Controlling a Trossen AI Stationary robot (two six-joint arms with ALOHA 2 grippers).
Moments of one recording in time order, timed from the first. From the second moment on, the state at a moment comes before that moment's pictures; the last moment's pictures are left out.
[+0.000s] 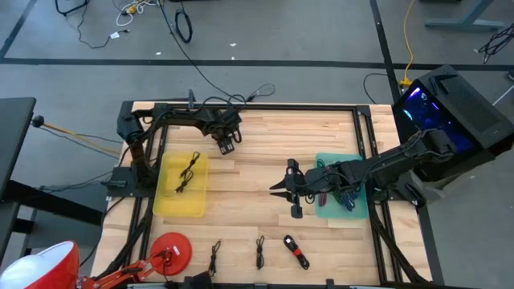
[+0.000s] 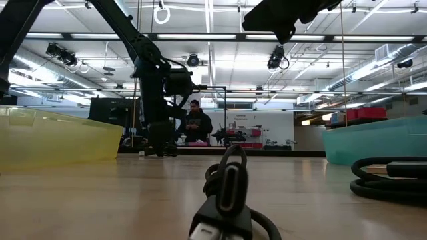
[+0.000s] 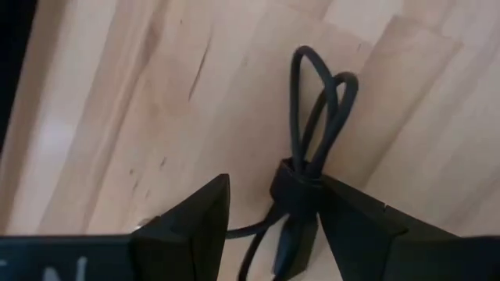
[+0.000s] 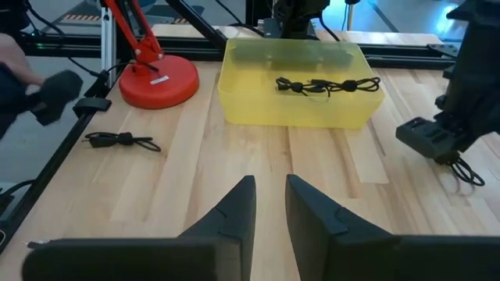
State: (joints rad) left arm 0.54 1.86 1.08 -0.52 -0.22 0.12; right arm 0.28 1.39 0.89 0.04 0.21 0.09
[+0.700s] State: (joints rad) left arm 0.41 1.61 1.17 -0.82 -0.21 -0.21; right arm 0.28 1.39 0.89 0.04 0.21 0.08
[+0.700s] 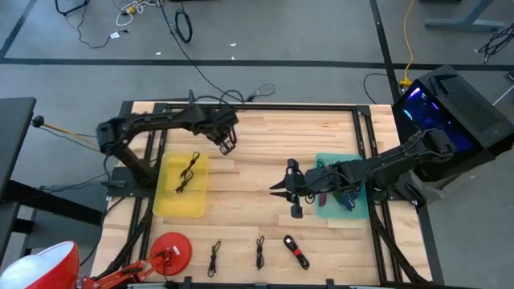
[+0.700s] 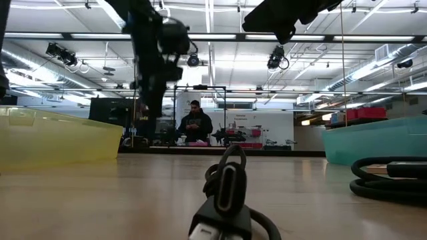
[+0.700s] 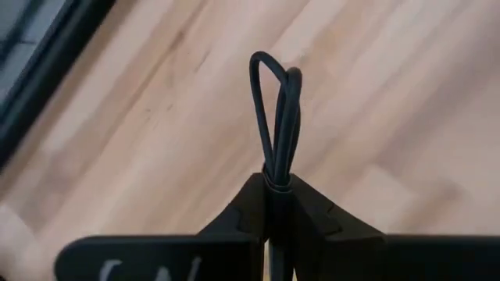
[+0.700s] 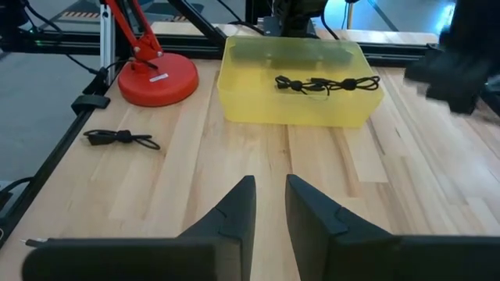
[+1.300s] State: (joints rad) left arm -0.21 1.25 1.01 -1.22 -0.37 -1.14; right arm 0.28 1.39 0.89 -0.02 0.22 0.09
